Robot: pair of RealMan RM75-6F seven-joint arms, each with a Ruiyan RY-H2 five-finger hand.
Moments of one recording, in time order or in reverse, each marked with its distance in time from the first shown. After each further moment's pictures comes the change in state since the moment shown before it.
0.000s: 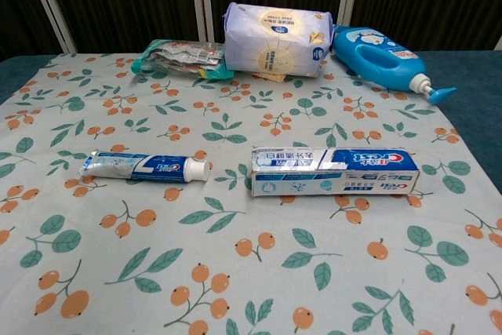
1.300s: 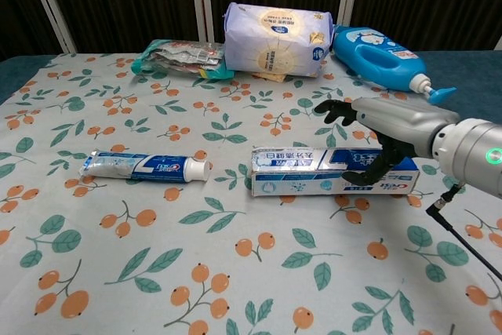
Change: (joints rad) left arm -0.013 0.034 -0.001 -0.029 -0.043 -0.056 -0.058; right arm 0.519 -0.439 0.181 0.062 0.598 -0.508 -0.416
